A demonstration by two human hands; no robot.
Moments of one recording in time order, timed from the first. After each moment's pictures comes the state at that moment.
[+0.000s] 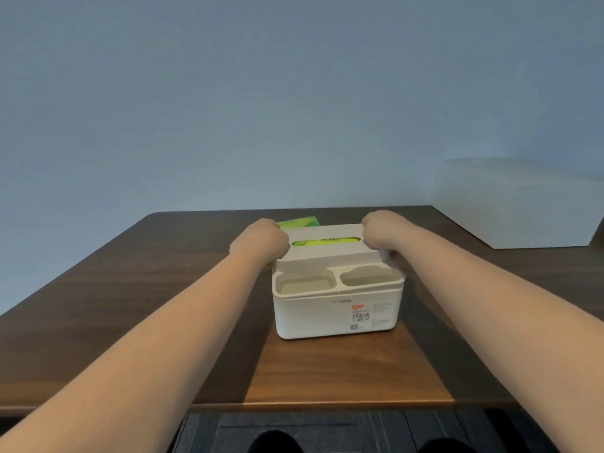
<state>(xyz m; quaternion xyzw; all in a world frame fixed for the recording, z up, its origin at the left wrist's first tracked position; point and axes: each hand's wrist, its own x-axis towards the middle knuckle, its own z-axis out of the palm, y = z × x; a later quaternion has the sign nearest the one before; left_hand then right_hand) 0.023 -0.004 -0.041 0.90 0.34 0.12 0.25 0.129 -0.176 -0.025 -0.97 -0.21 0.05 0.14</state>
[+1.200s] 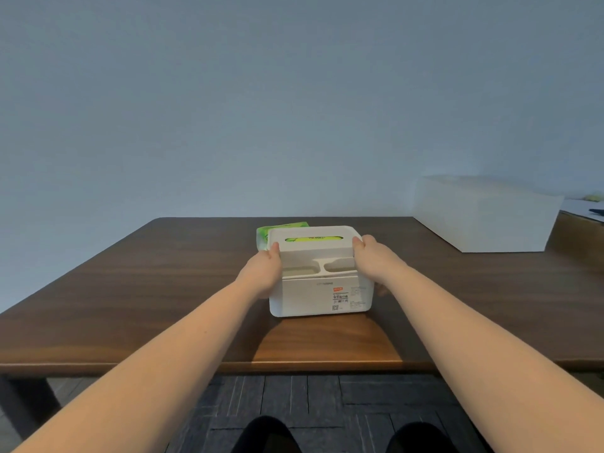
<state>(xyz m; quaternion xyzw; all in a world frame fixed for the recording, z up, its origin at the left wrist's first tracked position) -0.042 -0.059 -0.074 0.82 0.32 0.16 0.44 0.065 -0.224 -0.058 -0.93 -0.18 0.06 0.31</state>
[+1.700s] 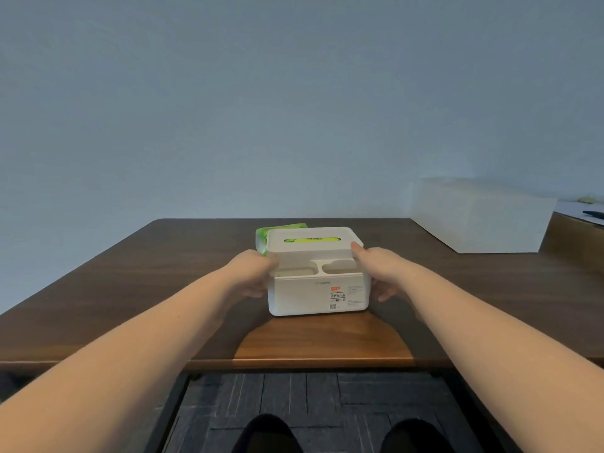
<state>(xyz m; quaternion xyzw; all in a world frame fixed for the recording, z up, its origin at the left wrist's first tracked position) -0.059 -0.036 -0.060 0.82 0.27 0.06 0.50 0.059 -0.243 -0.049 -0.90 -0.15 0.19 0.36</state>
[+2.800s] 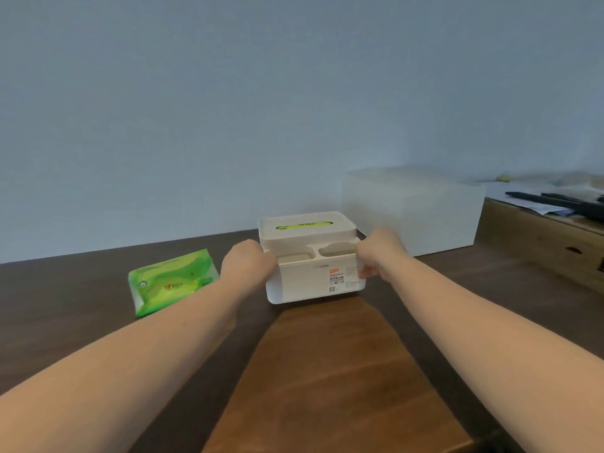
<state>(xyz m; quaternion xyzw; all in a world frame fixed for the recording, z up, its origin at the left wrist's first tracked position) 0.157 -0.115 -0.061 0.93 0.21 0.18 0.25 0.227 -0.310 -0.050 -0.89 0.01 0.01 0.46</state>
